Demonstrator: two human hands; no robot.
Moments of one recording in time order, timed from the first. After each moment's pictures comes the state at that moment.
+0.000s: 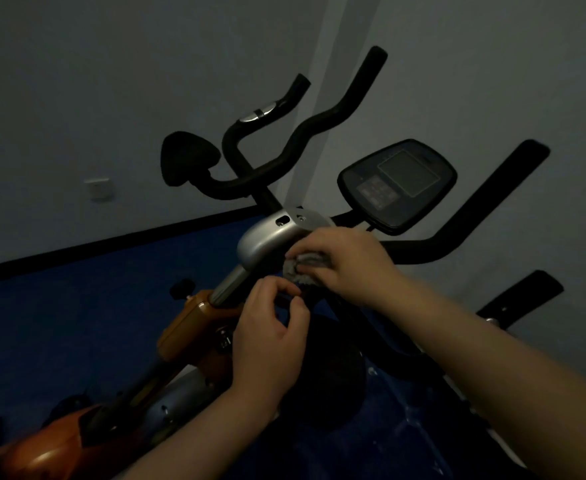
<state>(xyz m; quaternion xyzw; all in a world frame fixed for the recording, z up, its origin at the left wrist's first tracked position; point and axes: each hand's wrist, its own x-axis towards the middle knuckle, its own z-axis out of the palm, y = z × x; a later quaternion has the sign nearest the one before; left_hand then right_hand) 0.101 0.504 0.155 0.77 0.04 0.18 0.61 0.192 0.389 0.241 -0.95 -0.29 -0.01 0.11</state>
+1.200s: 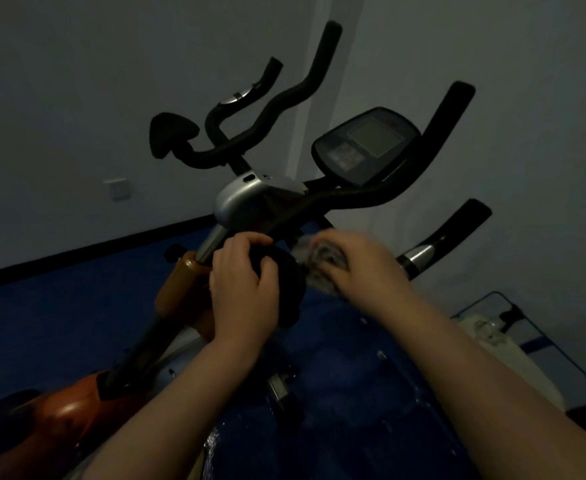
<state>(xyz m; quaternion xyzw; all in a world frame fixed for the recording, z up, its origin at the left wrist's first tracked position) 0.059 0.465 0.172 0.81 0.09 0.25 0.52 0.100 0.309 0.215 -0.94 -0.22 -0.05 0.25</state>
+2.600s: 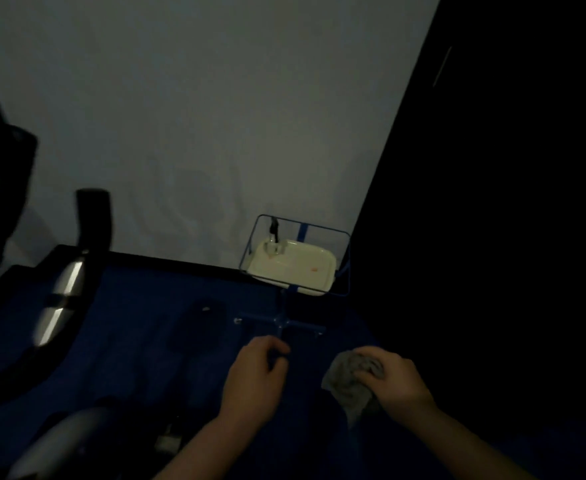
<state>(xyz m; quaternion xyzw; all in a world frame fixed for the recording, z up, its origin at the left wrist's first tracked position) -0.023 0.222 0.098 0.81 -0.33 -0.24 0.41 -0.189 0.057 0.086 -0.82 0.43 -0.01 0.37</state>
